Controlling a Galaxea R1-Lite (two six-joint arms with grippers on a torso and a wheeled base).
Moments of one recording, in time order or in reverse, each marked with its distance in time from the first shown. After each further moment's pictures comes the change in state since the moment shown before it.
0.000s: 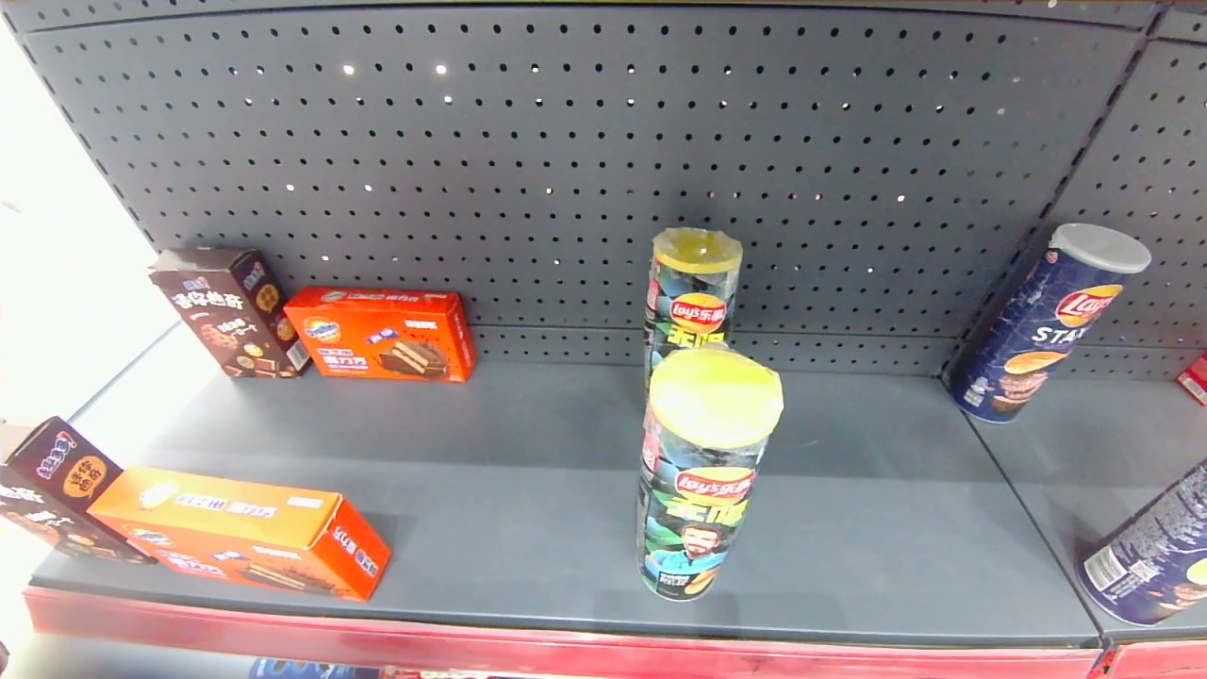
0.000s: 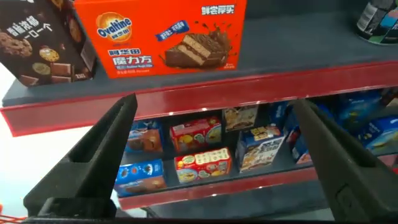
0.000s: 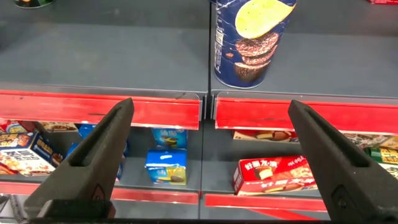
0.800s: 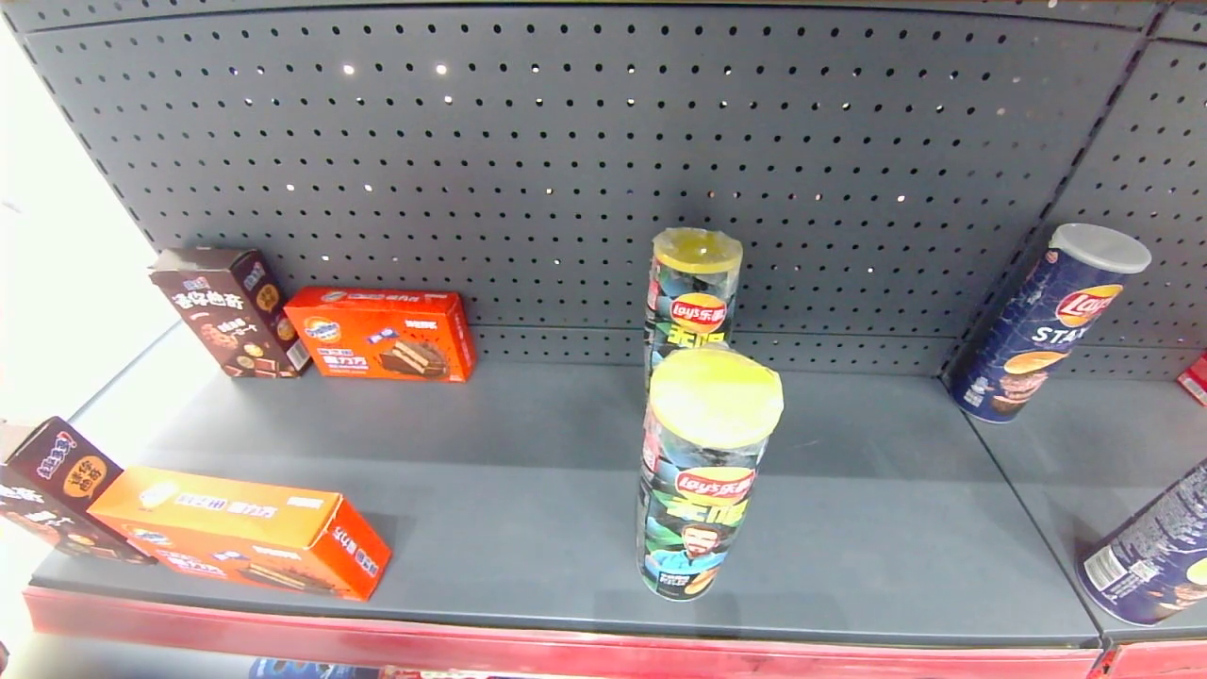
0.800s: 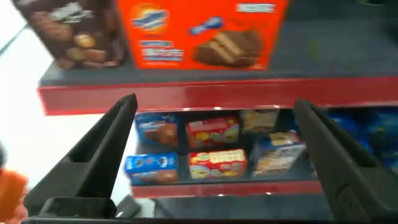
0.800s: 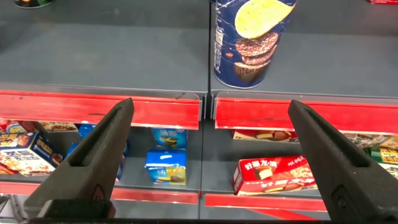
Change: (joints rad) left arm -0.002 0.000 0.006 0.000 0.015 0.011; right arm 0.000 0.000 0.000 0.000 0.000 0.000
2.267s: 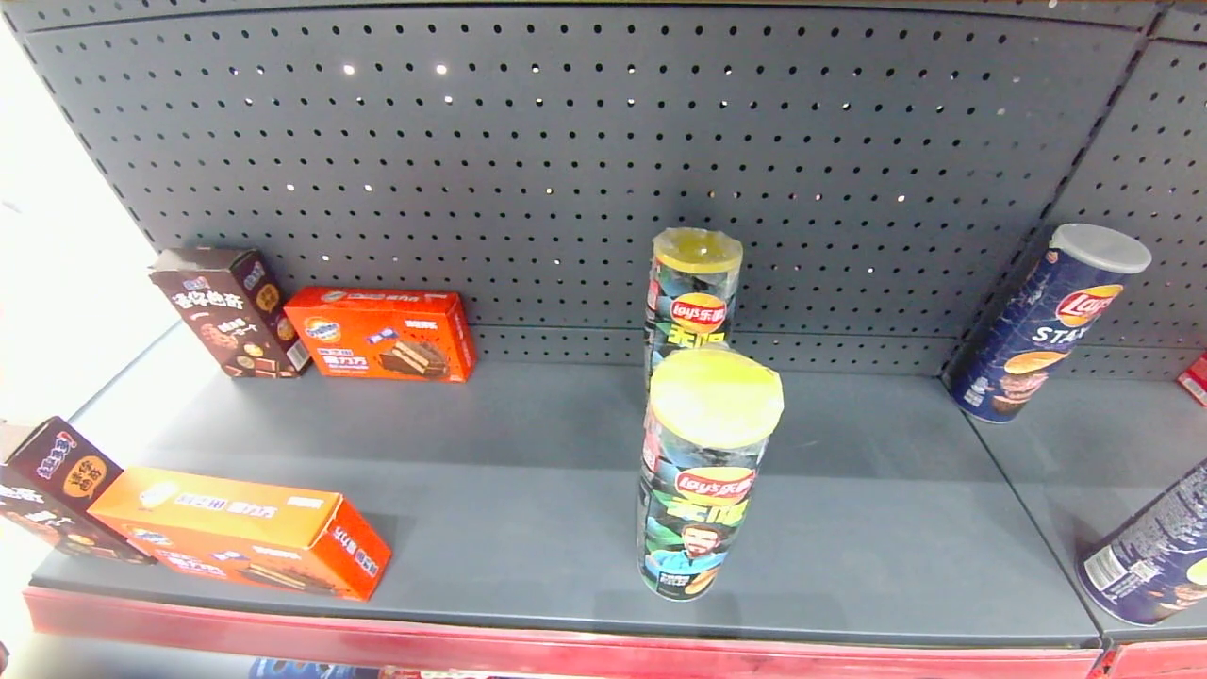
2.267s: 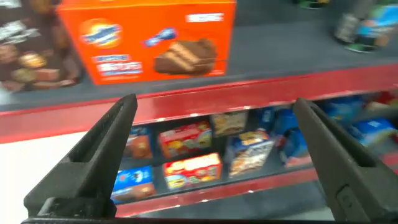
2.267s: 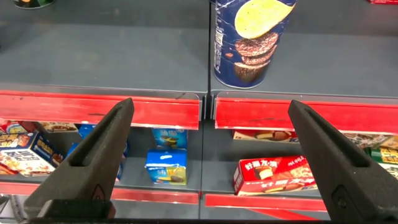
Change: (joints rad) left arm 0.000 0.000 0.011 -0.037 -0.004 -0.028; right arm 0.000 0.000 0.000 0.000 0.000 0.001
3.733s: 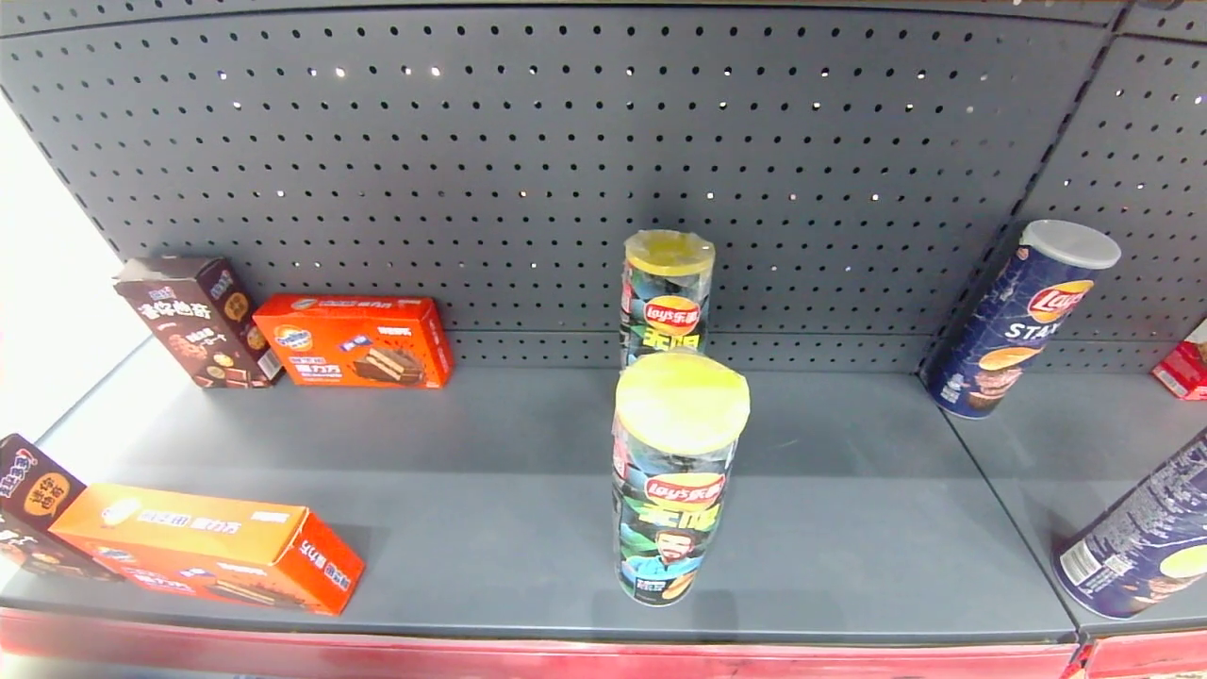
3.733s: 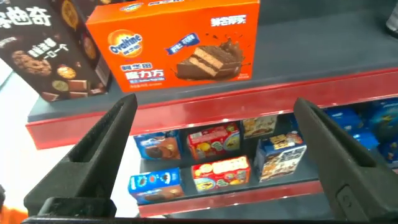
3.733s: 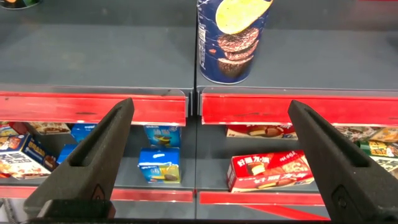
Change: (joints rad) left arm 0.002 0.000 0.000 0.001 0.110 0.119; right arm 0.000 0.000 0.000 0.001 0.000 0.001
